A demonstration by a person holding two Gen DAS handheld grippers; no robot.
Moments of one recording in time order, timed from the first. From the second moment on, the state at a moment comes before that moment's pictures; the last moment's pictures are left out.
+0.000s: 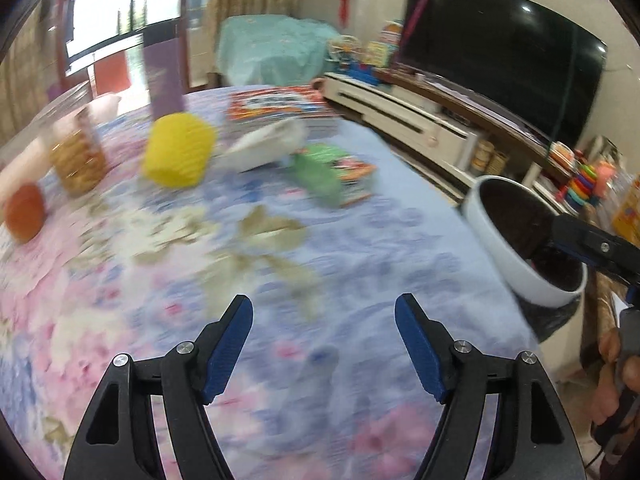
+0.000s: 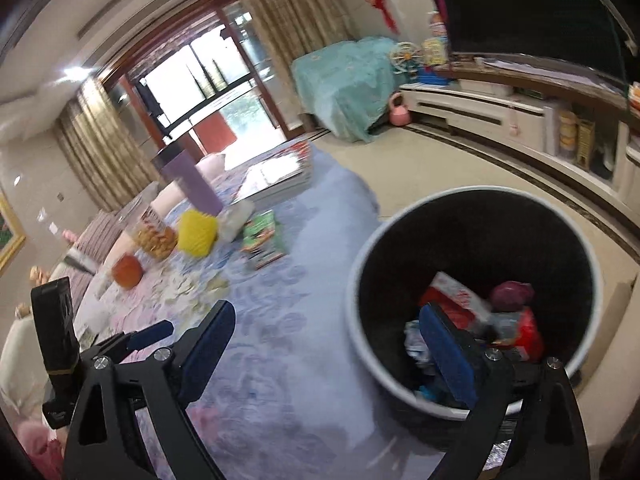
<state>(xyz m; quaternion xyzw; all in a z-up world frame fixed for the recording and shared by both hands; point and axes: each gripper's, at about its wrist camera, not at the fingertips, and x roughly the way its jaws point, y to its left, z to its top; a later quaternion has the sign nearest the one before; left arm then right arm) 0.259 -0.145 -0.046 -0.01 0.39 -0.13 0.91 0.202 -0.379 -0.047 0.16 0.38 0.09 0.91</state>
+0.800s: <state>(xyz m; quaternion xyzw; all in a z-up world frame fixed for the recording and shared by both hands) 0.289 -0.050 -0.056 -0.06 0.40 -0.05 0.91 0.254 -0.257 -0.068 0.12 0.41 0.17 0.89</state>
